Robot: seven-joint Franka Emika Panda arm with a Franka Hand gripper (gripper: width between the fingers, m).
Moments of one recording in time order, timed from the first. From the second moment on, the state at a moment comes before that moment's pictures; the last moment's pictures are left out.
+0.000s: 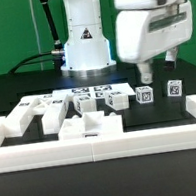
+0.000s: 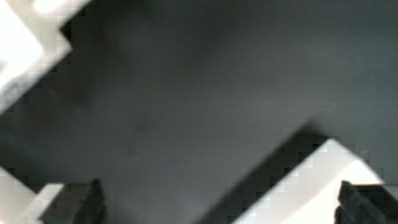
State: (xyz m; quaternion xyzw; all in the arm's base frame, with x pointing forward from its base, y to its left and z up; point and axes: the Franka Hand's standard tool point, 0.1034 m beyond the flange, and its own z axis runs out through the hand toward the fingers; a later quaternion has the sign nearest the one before) arm 0.551 0.070 0.081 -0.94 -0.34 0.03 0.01
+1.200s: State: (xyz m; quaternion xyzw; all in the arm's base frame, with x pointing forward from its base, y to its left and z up) arm 0.582 0.011 0.067 -1.00 -0.01 0.01 0.01
